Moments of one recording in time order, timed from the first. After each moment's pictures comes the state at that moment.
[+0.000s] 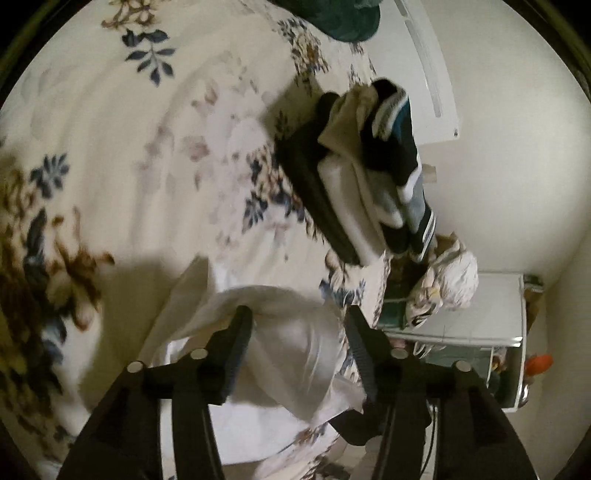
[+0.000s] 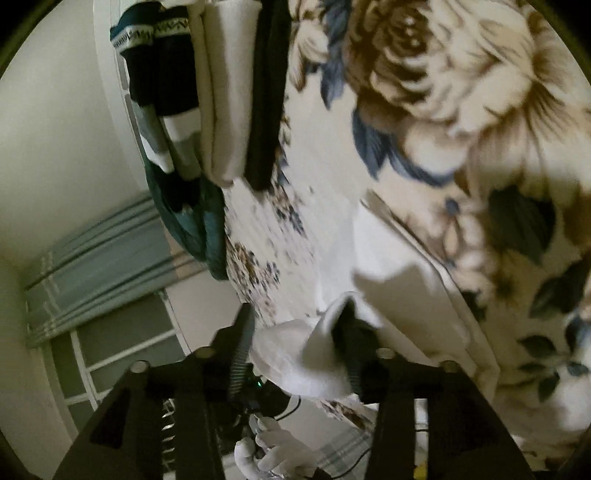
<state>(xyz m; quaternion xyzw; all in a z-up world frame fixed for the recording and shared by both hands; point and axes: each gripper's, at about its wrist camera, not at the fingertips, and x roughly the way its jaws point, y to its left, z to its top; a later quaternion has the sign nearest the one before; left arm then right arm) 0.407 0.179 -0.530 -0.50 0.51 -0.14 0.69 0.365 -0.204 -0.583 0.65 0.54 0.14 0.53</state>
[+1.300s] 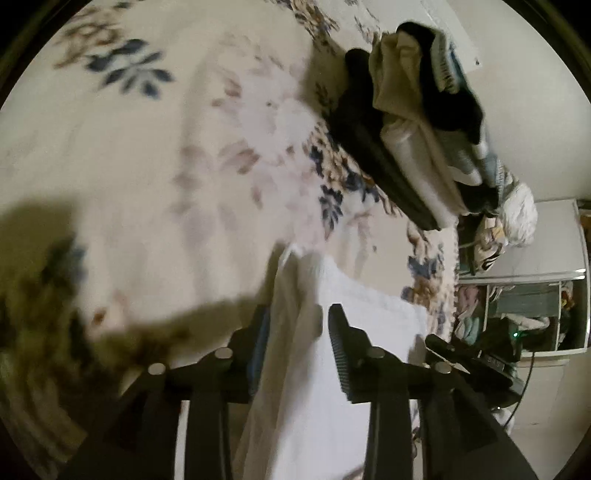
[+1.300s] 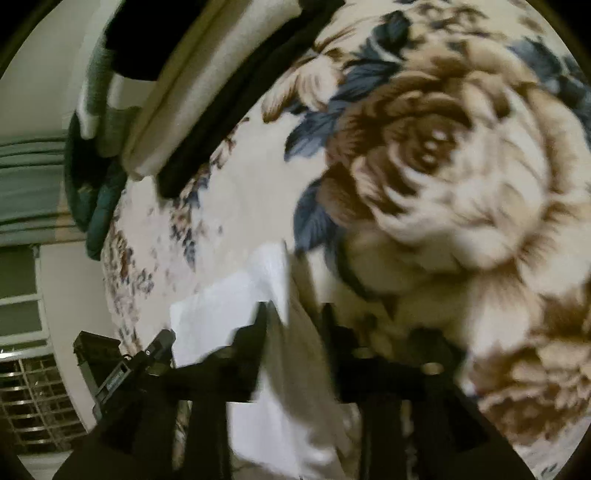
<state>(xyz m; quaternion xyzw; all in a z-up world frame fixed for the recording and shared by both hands) 0.421 0.196 -0.563 -0.33 0.60 -0.15 0.71 0.392 -0.209 -0.580 0.38 0.64 0.07 0.66</state>
